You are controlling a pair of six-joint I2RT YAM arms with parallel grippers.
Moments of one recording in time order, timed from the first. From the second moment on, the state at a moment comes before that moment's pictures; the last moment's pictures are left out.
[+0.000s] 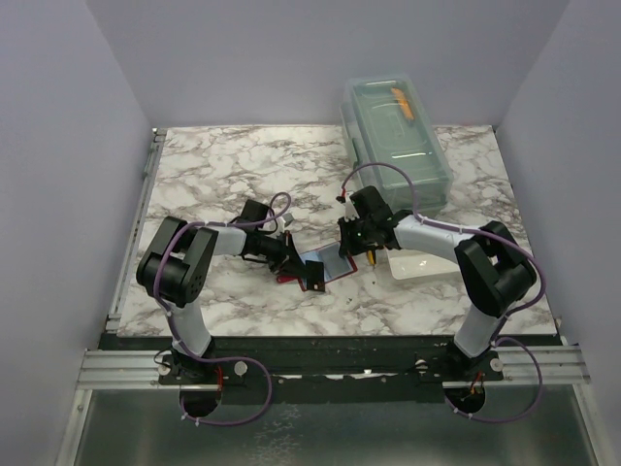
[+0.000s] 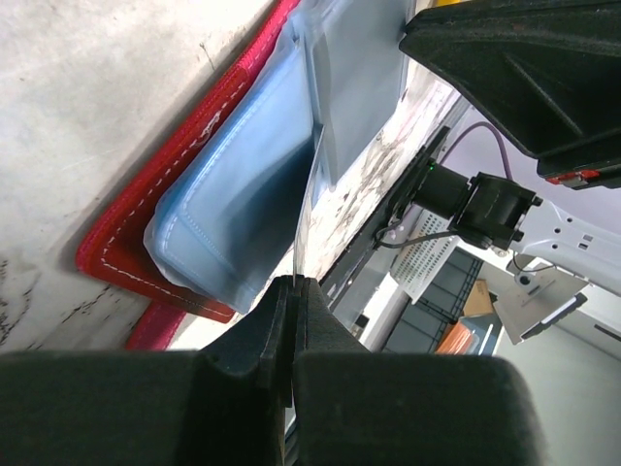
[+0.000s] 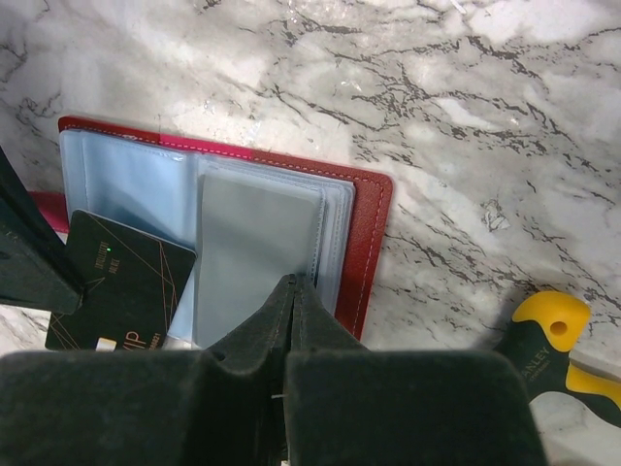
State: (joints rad) left arm -0.35 1.81 0.81 -0.09 0.96 -0.65; right arm 0.61 1.76 1.03 -0.22 -0.21 0.23
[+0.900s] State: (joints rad) left arm -0.34 1.87 0.77 0.15 0.93 -0.86; right arm 0.61 1.77 1.03 -0.20 -0.21 0.23
